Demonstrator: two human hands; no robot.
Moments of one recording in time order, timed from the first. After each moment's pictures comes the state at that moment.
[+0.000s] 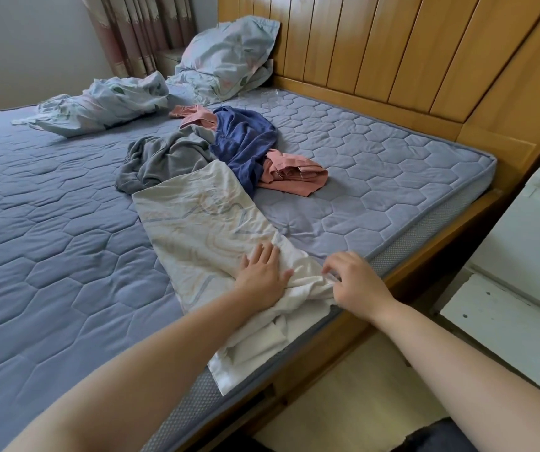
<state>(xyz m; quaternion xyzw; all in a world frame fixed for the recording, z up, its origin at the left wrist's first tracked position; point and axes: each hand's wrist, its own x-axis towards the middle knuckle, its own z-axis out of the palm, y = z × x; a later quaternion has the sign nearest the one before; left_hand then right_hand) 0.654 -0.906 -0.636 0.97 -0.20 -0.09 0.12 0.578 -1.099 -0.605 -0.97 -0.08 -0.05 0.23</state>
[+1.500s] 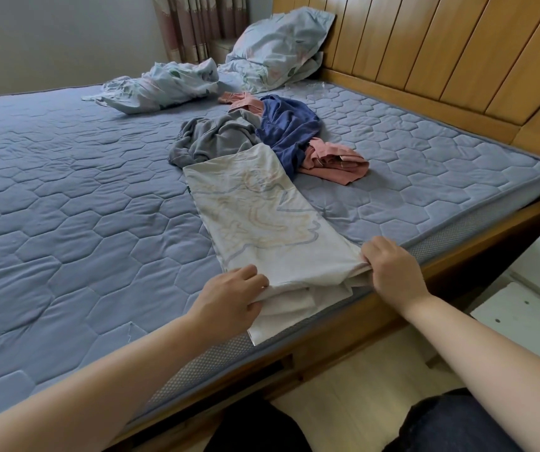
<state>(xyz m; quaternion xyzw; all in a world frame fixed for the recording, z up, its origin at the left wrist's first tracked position) 0.531 -0.794 -0.599 0.93 -0.31 0.11 0.13 0.564 -1.098 -0.611 -0.95 -0.19 -0.25 0.05</state>
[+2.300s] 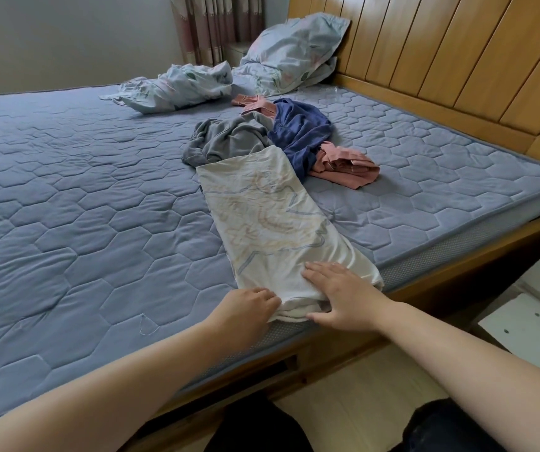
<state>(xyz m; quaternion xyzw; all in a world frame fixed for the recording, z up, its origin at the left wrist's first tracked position) 0.526 -0.801 -0.621 0.94 -0.33 -0.01 0.00 0.557 -1.033 -0.623 -0.95 -0.31 0.05 0.06</state>
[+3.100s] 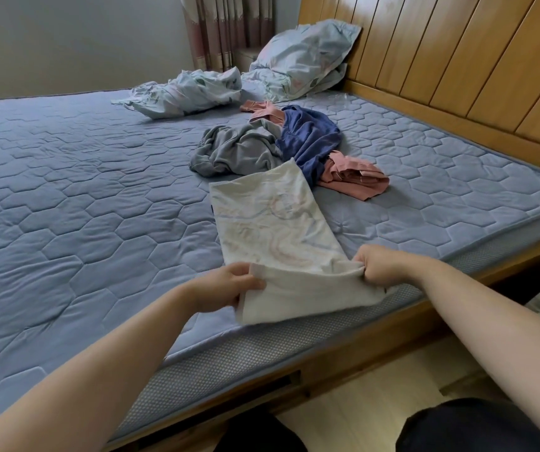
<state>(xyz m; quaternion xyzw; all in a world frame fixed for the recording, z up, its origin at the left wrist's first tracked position) 0.577 -0.763 -0.579 0.74 -0.04 -0.30 0.61 0.618 -1.064 -0.549 -0.94 -0.13 0.23 0.19</state>
